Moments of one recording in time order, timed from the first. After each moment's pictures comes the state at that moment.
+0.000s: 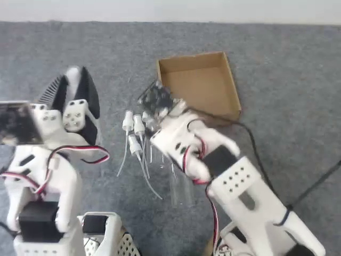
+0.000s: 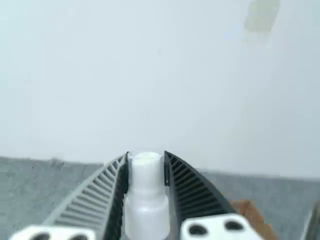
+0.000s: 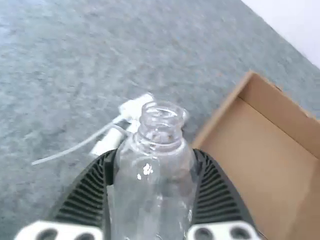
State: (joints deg) left arm -5.0 -67.1 29.3 54.0 13.1; right arm -43.3 -39.5 43.0 41.3 12.1
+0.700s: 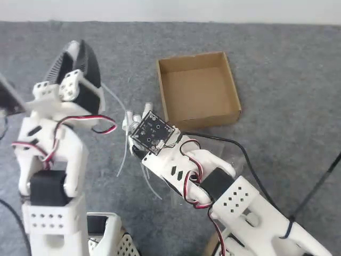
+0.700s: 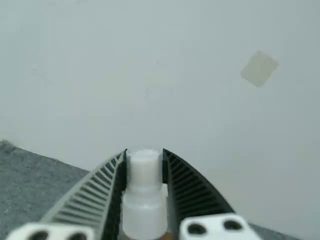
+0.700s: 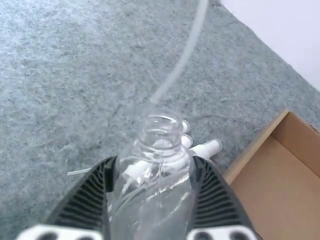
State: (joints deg) left arm -3.8 -57.5 32.0 41.3 28.8; right arm -49.3 -46.1 53.3 33.2 12.0
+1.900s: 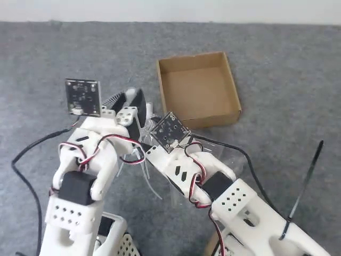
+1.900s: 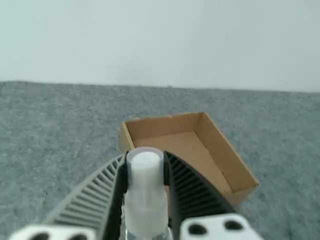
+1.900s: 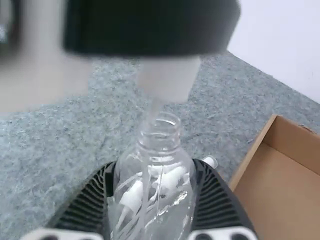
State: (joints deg) left arm 9.3 -63.1 50.3 49.7 16.8; right arm -46.3 -46.2 64.4 13.9 5.4
